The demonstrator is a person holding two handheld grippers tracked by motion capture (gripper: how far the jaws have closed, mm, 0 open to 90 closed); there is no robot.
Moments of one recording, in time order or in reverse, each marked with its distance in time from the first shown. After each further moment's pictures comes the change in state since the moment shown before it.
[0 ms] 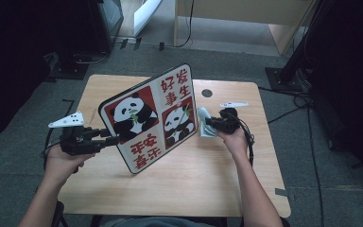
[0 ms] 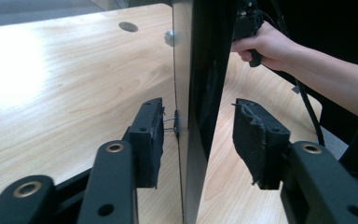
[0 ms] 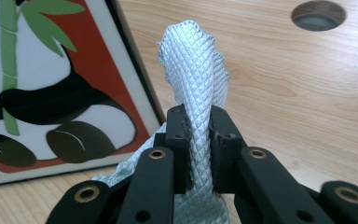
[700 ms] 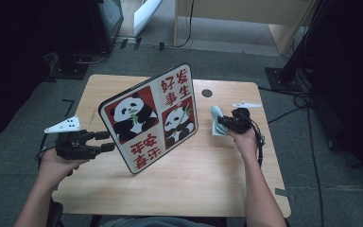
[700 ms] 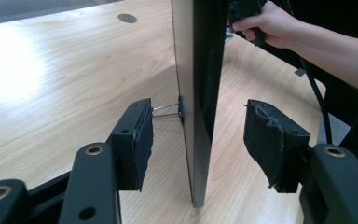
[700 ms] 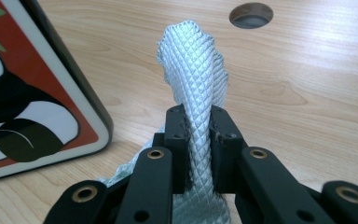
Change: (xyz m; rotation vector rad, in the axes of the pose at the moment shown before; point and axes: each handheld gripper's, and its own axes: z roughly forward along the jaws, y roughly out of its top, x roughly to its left) left arm 0.004 -0.014 -0.008 0.033 0.001 0.042; right arm -0.033 -0.008 -0.018 -0.030 -0.081 0.039
